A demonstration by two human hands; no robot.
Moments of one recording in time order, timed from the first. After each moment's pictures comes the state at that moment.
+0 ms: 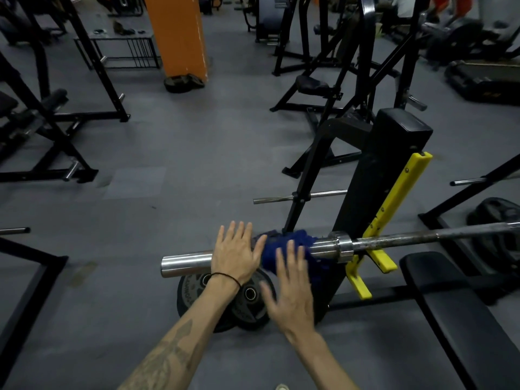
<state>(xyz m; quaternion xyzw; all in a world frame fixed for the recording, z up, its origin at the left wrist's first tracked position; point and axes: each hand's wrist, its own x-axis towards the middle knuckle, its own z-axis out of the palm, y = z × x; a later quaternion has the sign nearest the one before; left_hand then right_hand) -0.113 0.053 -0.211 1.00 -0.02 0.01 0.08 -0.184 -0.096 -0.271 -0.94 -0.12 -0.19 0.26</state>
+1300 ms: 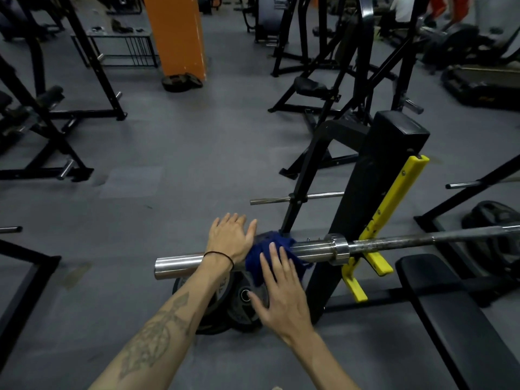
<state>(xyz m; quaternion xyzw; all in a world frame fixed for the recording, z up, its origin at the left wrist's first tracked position) -0.074 0.059 -0.196 0.99 0.00 -0.02 0.14 -0.180 -0.102 -0.265 -0.94 -0.21 -0.18 0.20</state>
